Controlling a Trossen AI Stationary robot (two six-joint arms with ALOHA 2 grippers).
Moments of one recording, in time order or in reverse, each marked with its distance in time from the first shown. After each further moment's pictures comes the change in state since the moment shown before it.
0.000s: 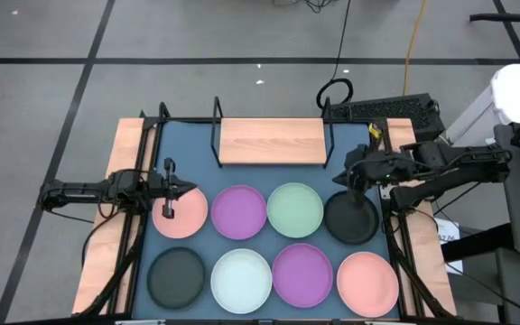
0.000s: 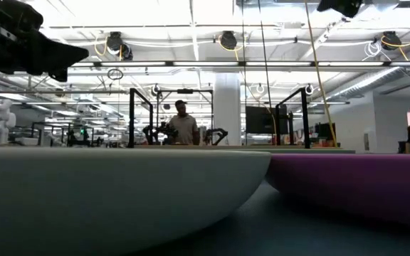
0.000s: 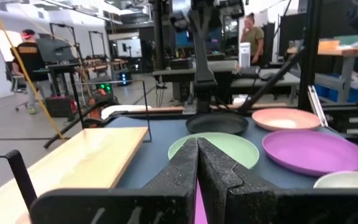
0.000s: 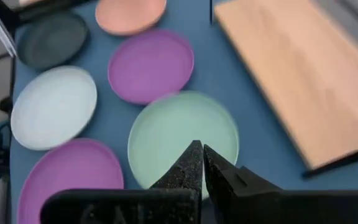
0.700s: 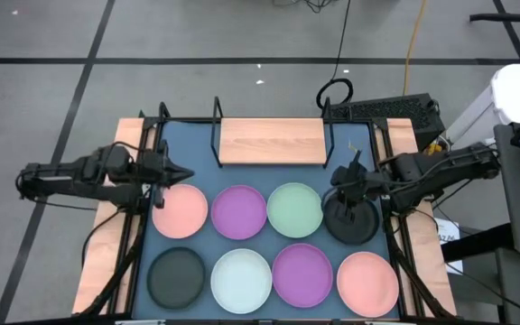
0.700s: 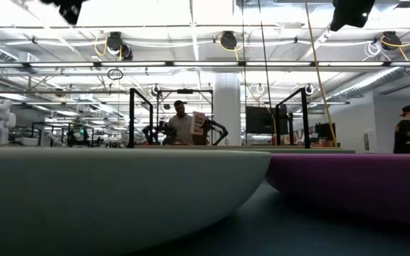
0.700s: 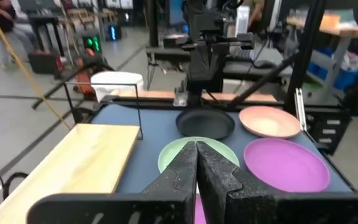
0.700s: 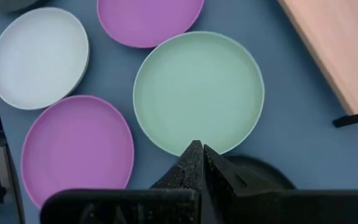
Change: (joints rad) left arm 0.000 0.510 0.688 -0.426 0.015 -0.083; right arm 0.100 0.147 0.000 -0.085 -0.036 0.171
